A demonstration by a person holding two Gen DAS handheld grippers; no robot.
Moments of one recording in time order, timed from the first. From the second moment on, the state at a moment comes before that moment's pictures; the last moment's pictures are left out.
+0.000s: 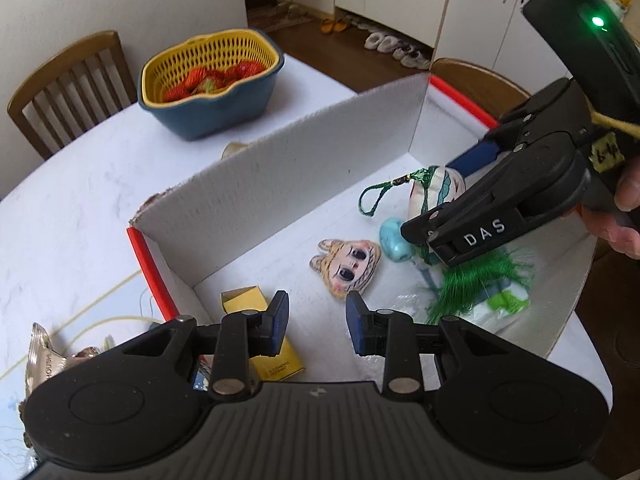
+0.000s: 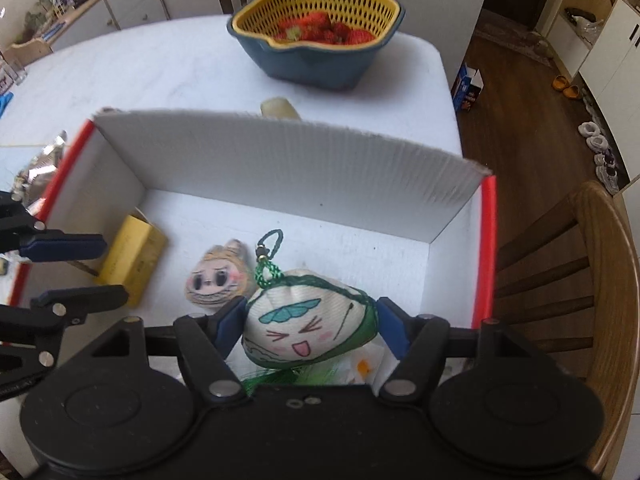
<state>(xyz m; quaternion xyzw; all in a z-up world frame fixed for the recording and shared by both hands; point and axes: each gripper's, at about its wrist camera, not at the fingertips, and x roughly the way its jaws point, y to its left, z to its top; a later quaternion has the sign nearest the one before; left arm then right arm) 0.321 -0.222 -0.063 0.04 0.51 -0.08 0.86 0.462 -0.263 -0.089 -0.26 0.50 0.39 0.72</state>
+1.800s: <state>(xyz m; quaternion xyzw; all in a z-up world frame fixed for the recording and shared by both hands) 0.245 -0.176 -0.007 -0.01 0.44 -0.07 0.89 0.384 -0.291 -0.005 -0.19 0.45 0.46 0.74</state>
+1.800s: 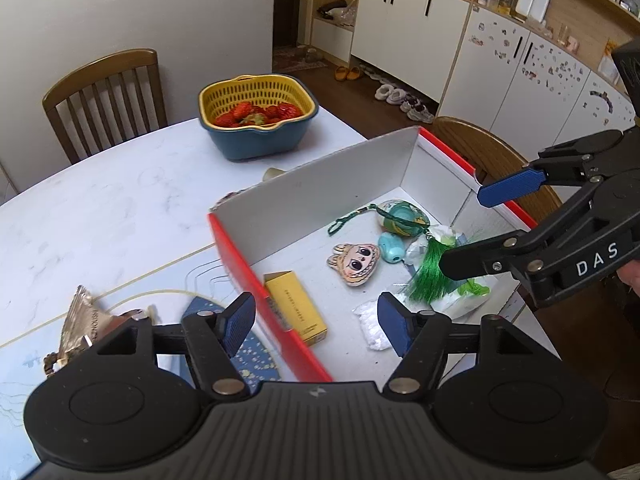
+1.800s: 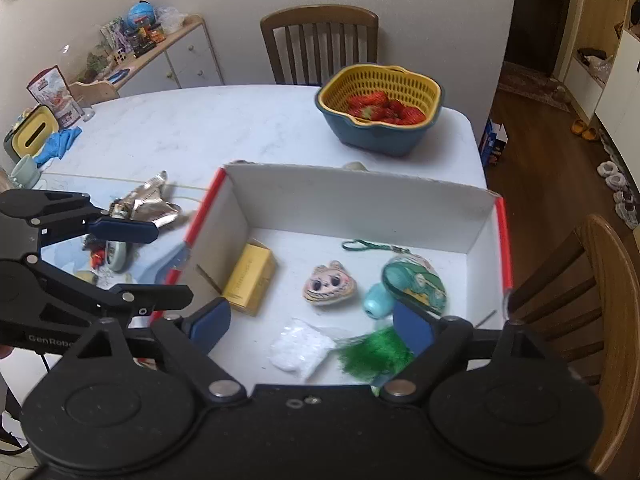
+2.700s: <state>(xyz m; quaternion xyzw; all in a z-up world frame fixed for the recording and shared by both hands) 0.177 -0.018 -0.010 -0.04 0.44 -0.02 0.90 0.274 -0.199 -0.005 -0.18 0.45 0.47 0.74</state>
